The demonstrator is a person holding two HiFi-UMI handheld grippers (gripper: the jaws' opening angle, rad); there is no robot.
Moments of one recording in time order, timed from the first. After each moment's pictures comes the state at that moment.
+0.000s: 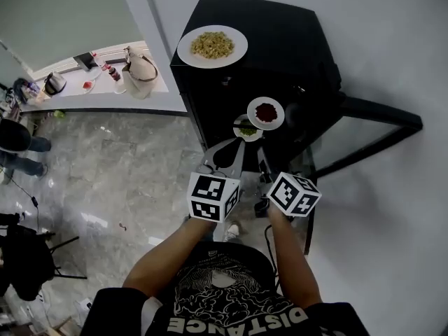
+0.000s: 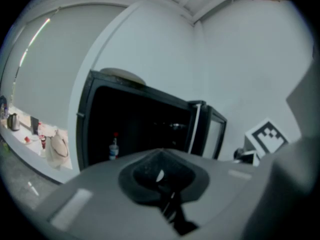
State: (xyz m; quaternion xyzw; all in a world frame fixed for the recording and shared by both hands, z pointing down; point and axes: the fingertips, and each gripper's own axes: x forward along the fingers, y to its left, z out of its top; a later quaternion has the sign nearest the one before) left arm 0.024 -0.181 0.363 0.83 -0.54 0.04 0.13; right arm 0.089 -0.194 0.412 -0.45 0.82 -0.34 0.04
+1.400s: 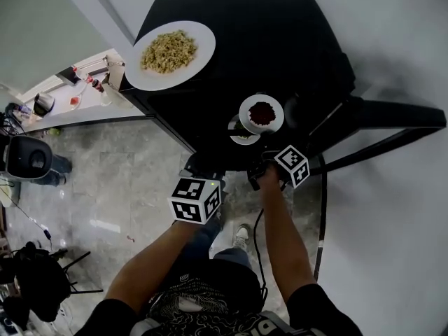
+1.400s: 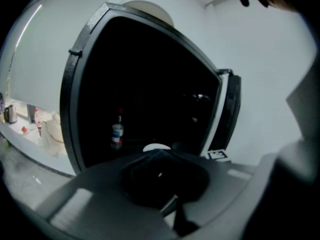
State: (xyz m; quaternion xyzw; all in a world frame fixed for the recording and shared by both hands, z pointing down) left arm 0.004 -0.251 0.461 0.82 -0.53 0.11 0.19; right arm 0.129 -0.334 0.615 -0.49 0.57 -0.61 0.25
